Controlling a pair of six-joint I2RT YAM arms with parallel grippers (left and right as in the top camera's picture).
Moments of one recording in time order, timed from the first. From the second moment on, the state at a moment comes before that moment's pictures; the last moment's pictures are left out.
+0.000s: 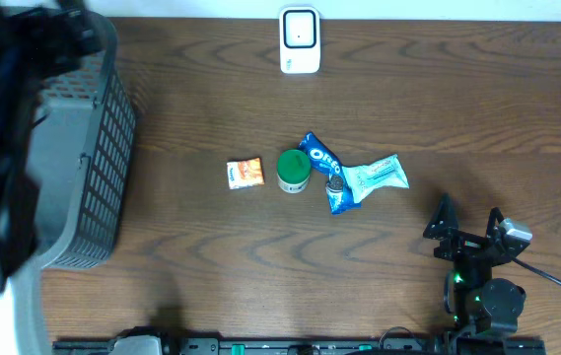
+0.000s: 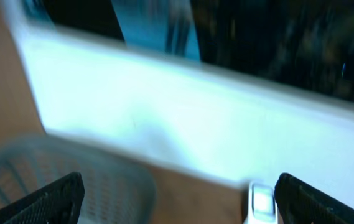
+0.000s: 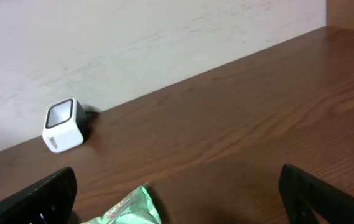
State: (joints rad) left arm 0.07 1.30 1.99 -0.83 -0.06 -0.21; right arm -0.09 0.02 0.01 -0.07 0.04 0.36
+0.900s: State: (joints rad) left arm 0.05 0.49 1.23 -0.35 -0.07 -0.06; right arm -0.09 0.10 0.15 -0.22 -0.24 0.38
